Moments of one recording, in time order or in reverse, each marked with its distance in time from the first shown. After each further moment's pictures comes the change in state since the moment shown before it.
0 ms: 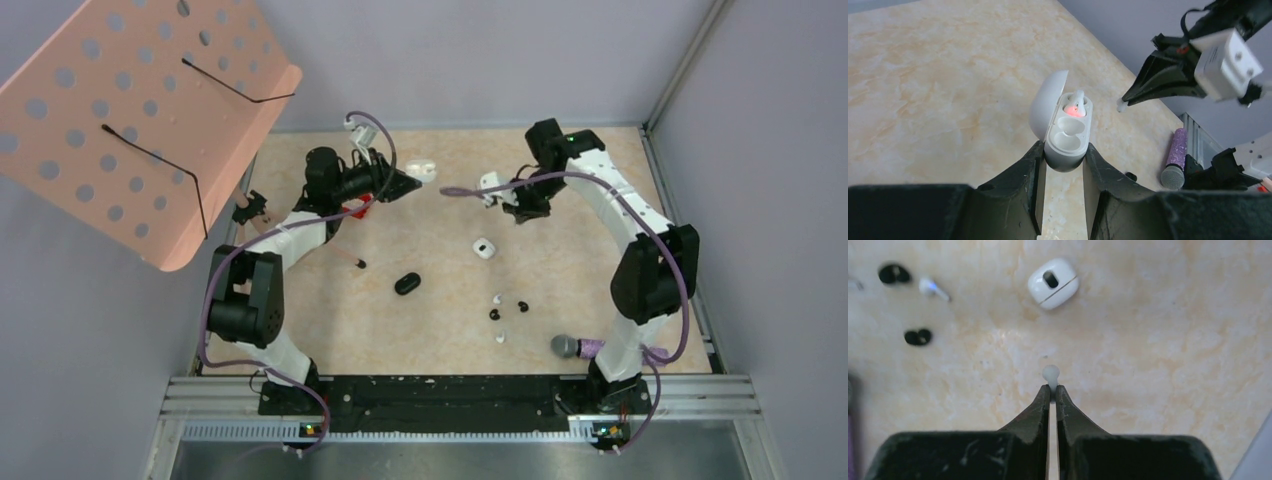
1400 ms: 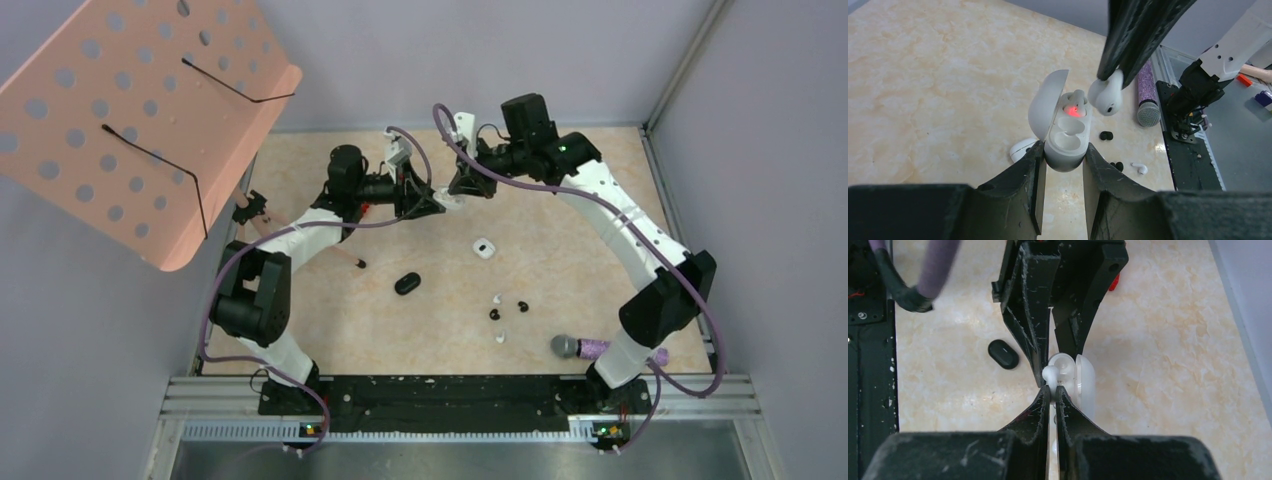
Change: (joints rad) left arm -0.129 0.039 0.067 -0.042 0.305 0.275; right arm 0.211 -0.143 0.120 0.465 -0.312 0.911
